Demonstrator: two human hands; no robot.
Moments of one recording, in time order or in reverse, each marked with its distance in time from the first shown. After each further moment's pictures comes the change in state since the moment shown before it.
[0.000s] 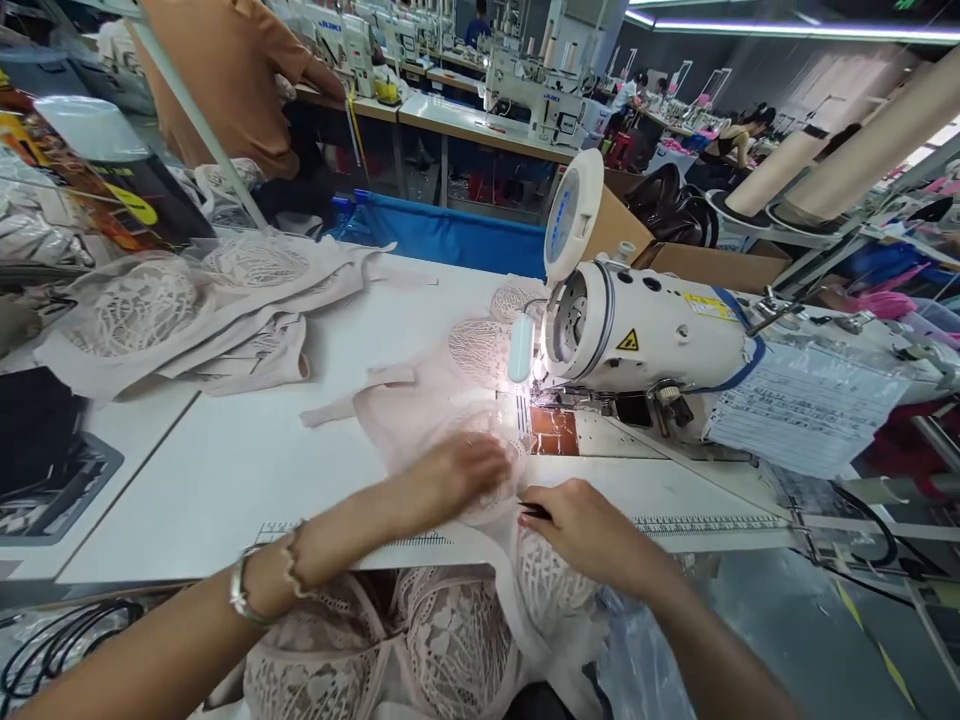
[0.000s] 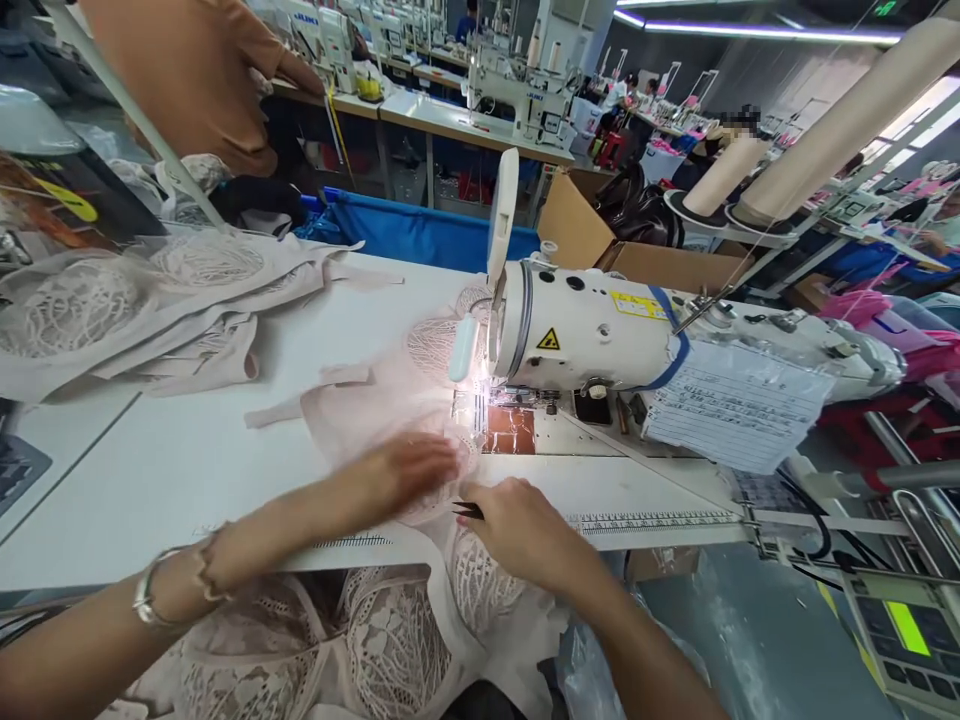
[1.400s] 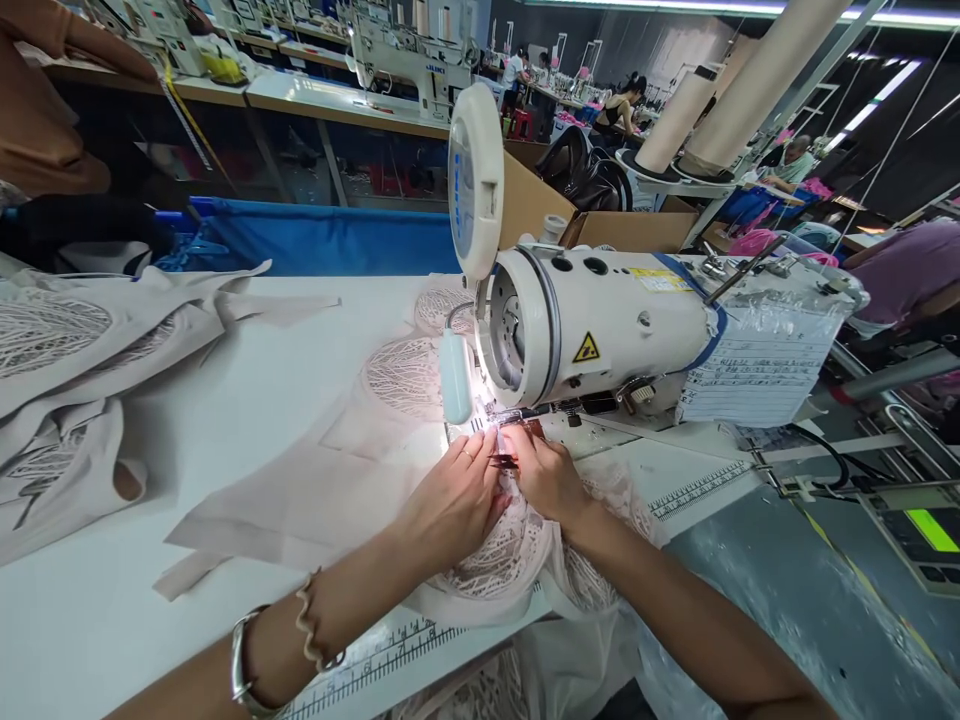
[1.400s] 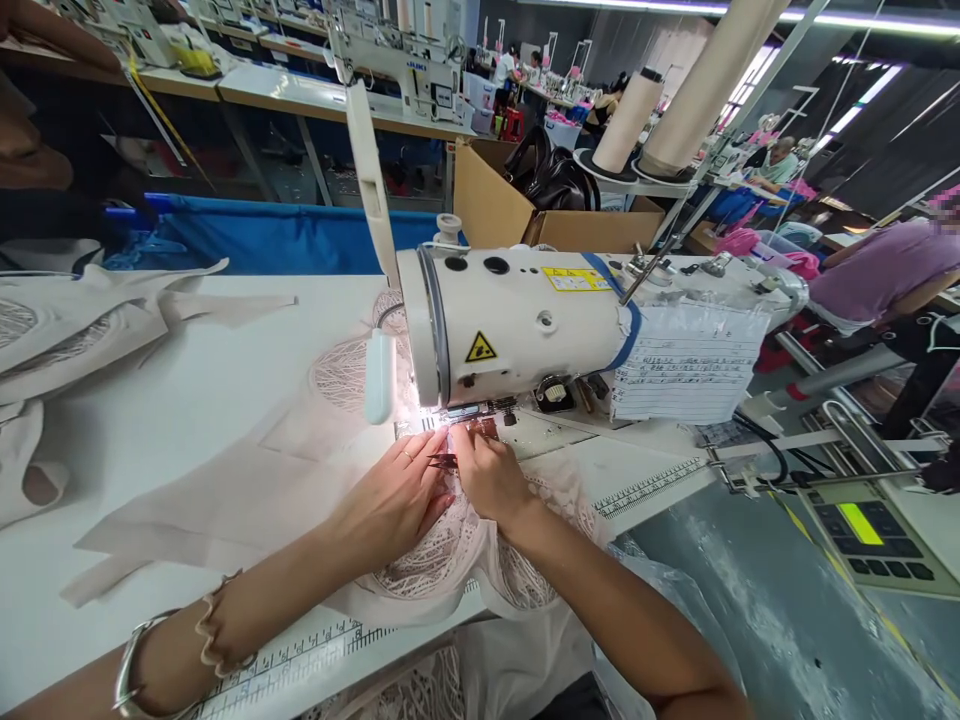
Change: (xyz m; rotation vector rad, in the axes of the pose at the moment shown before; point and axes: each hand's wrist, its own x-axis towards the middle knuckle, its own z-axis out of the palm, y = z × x) left_hand 0.063 -0.010 0.046 0.277 -0.030 0.099; right_hand 0.083 0.068 0.044 -0.348 0.803 -0.044
